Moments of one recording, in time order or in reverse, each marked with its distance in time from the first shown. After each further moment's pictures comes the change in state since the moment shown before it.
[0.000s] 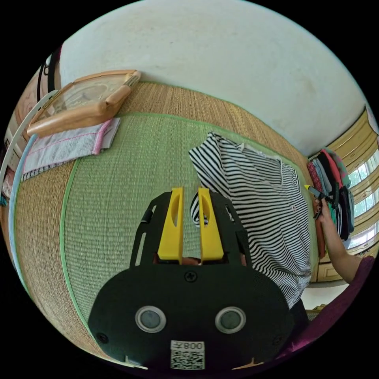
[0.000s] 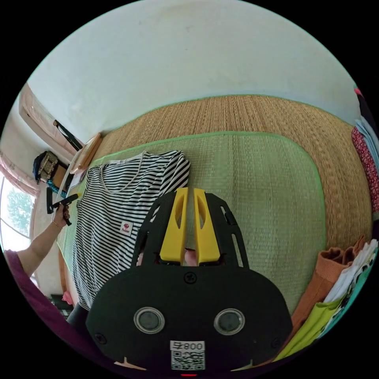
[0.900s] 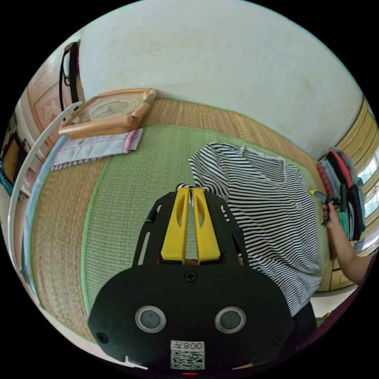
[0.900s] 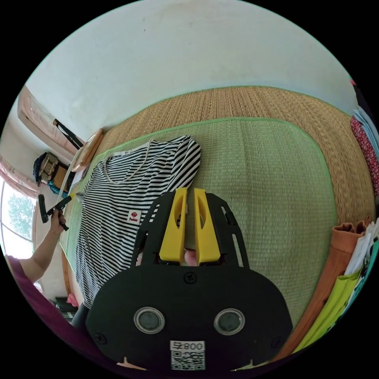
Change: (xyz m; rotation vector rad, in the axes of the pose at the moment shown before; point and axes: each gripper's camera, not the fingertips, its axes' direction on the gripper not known) left arm 0.099 -0.009 -0.111 0.185 -0.046 -0.027; right arm -0.016 0.055 0.008 -0.008 0.013 0.051
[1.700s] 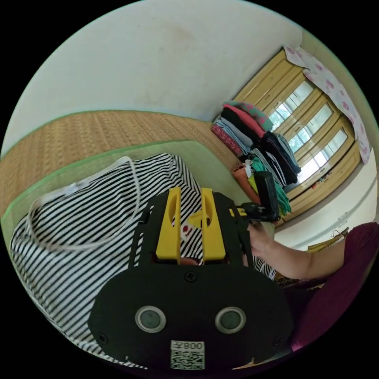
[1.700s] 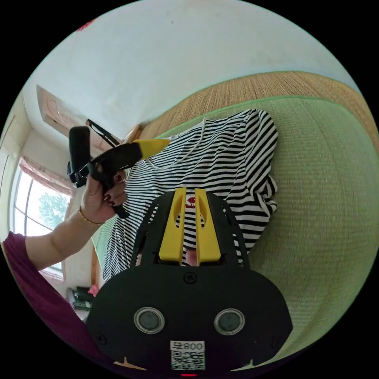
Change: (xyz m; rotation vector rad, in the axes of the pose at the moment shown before) left arm 0.404 -0.179 0.082 -0.214 0.626 0.525; right arm -0.072 0.077 0.017 0.019 -0.309 0.005
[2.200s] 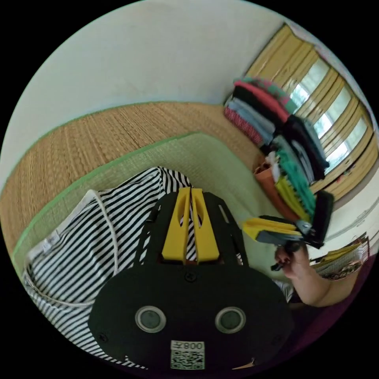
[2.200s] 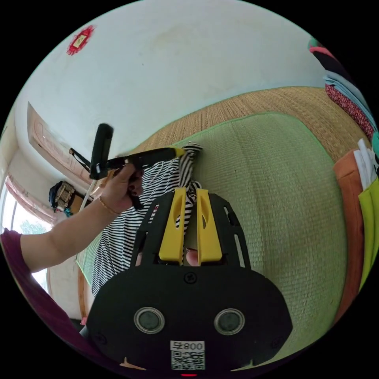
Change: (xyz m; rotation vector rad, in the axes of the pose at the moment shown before) left arm 0.053 -0.116 0.014 0.081 -0.123 -0.064; right arm 0.022 0.043 -0.084 0.207 0.164 0.077
